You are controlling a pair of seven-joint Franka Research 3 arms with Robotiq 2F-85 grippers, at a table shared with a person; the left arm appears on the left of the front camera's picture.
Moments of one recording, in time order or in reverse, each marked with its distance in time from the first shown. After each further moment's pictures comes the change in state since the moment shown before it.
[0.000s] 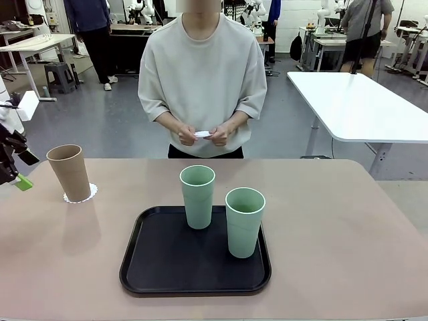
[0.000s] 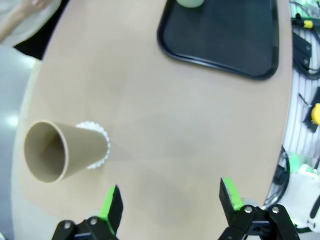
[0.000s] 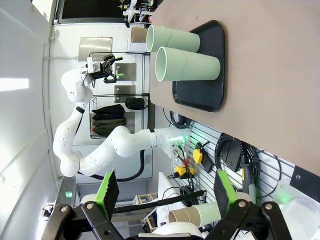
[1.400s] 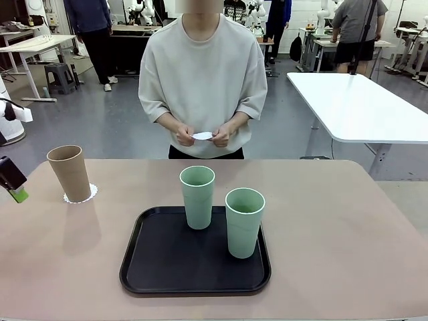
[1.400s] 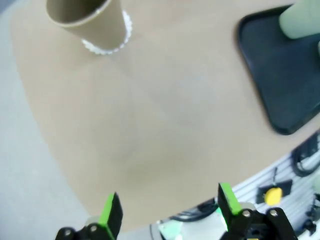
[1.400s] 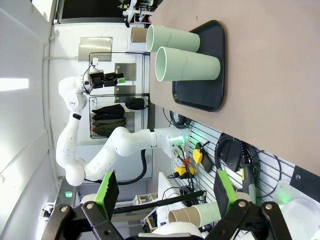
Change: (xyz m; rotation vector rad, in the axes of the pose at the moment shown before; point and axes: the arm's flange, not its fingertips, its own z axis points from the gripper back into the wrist) left arm 0.000 -0.050 0.004 0.130 0.225 0.885; right arm 0.000 0.000 0.000 0.000 0.000 0.000
